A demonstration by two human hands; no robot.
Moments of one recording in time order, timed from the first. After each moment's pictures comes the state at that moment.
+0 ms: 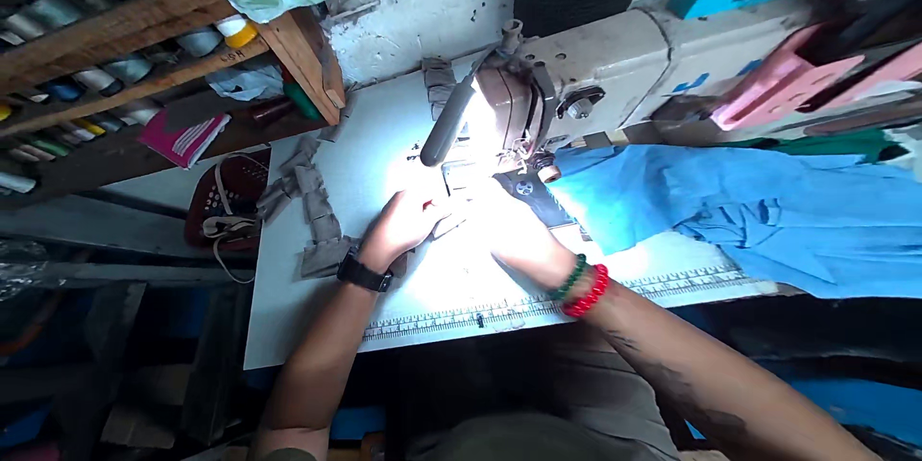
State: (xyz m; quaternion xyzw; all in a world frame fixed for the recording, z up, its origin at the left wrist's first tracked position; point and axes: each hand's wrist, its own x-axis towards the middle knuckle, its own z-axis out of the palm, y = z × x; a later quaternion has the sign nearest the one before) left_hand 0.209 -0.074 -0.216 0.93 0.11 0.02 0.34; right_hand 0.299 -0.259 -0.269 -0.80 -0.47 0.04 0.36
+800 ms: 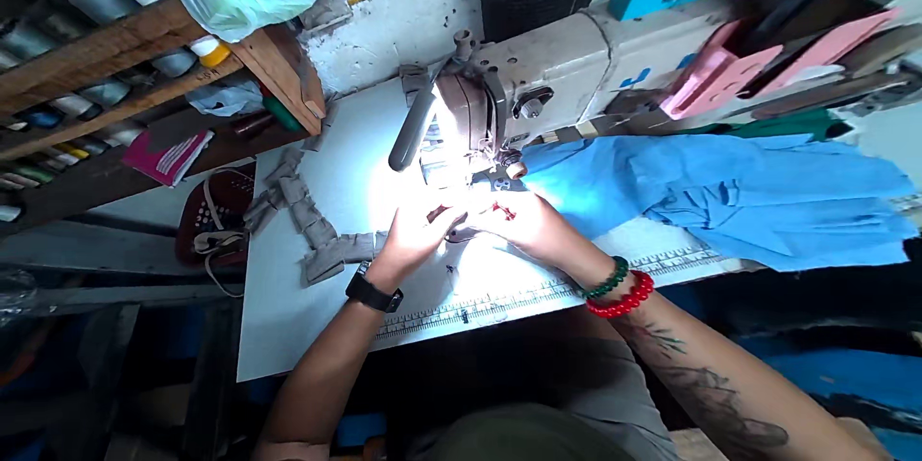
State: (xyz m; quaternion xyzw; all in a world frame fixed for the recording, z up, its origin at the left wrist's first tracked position) left_hand 0.215 -0.115 -0.232 0.86 0.01 0.15 0.49; right_hand 0.319 -0.299 -0.257 -0.76 -0.36 0.16 0.52
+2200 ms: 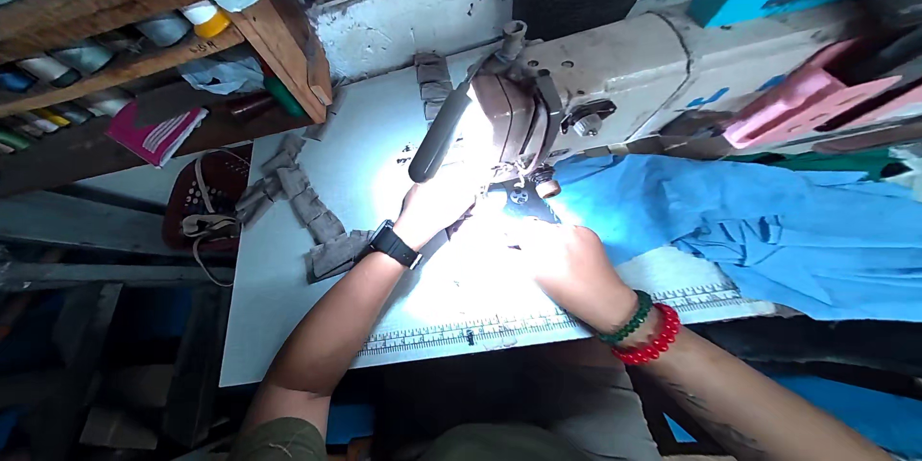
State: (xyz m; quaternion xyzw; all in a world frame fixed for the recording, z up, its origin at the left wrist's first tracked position) left_hand 0.280 -0.090 -0.253 0.94 0.14 0.02 0.32; right_hand 0.308 -0.309 -0.271 -0.87 -0.45 -0.05 0.18
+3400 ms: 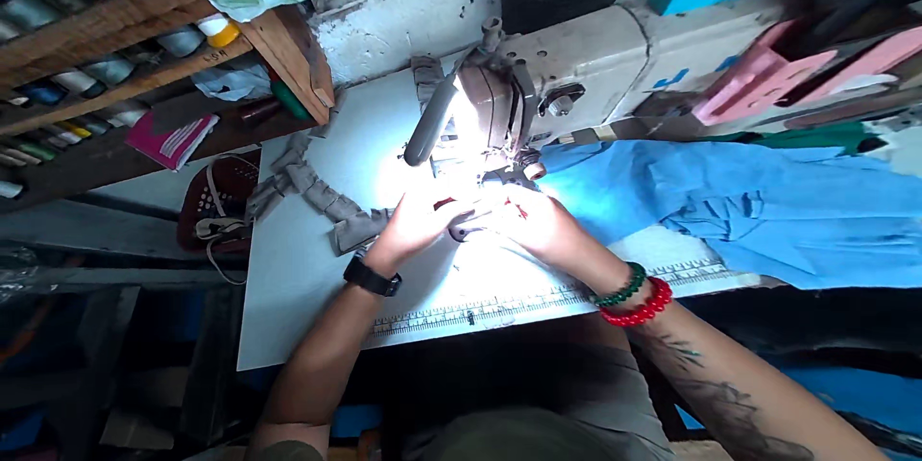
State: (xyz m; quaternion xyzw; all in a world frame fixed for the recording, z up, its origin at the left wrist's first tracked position) left_hand 0.220 -0.101 -0.223 0.86 -0.01 0.10 0.49; right_hand 0.318 -0.301 -0.258 -0.77 -0.38 0.13 0.49
